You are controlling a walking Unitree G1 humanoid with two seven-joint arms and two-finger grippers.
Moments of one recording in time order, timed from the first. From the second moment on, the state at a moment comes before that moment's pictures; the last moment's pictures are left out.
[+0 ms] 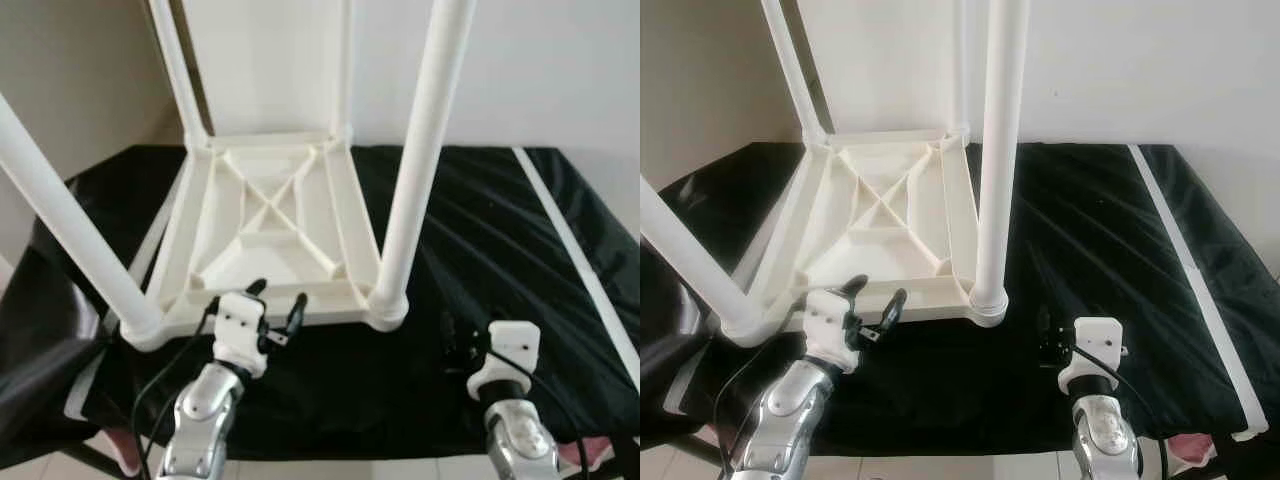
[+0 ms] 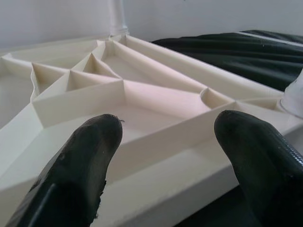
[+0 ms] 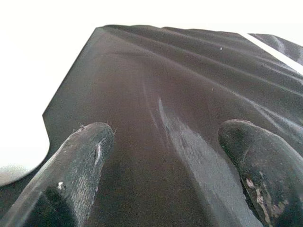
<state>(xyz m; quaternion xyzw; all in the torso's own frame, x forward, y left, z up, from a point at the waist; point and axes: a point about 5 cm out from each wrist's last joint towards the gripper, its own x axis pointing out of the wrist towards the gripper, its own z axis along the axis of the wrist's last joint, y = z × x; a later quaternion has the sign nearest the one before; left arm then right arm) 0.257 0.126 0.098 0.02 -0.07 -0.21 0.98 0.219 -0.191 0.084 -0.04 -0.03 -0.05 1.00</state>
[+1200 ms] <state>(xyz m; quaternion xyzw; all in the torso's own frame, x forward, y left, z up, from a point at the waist) 0.236 0.121 0.088 0.07 -0.04 -0.30 0.95 0.211 -0.189 0.076 -0.02 -0.01 -0.05 1.00</state>
